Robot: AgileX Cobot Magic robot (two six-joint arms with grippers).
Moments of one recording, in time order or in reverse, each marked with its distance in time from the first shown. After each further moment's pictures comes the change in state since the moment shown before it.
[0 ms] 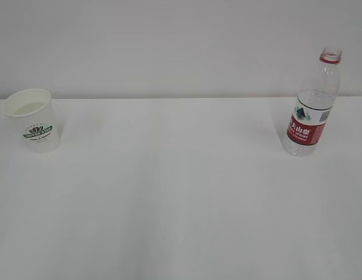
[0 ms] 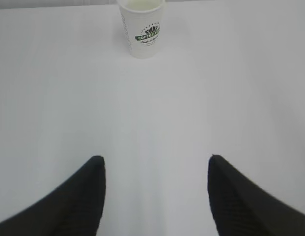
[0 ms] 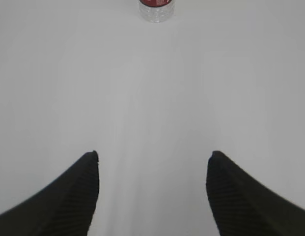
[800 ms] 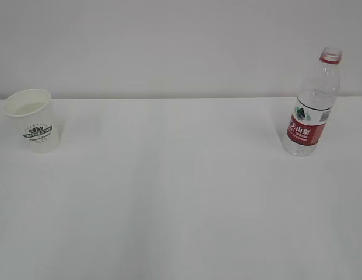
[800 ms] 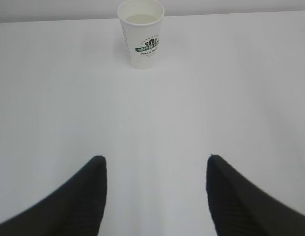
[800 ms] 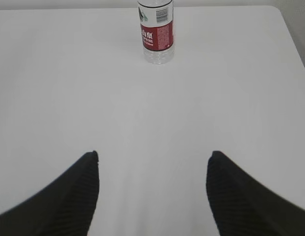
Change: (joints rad) left arm 0.000 -0.051 0.000 0.000 0.001 0.000; right arm 0.000 -0.168 0.000 0.000 0.008 0.000
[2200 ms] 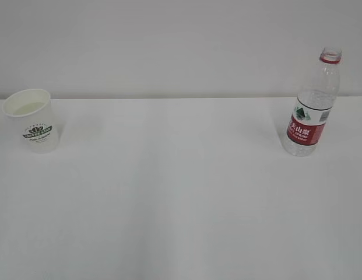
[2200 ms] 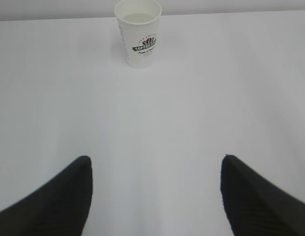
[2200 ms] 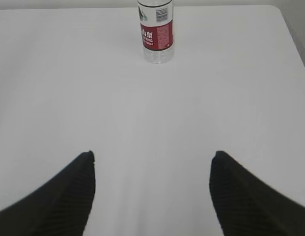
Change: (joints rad) left arm 0.000 0.000 0.000 -0.012 0.003 0.000; right arm 0.000 0.000 0.000 0.000 0.000 0.000
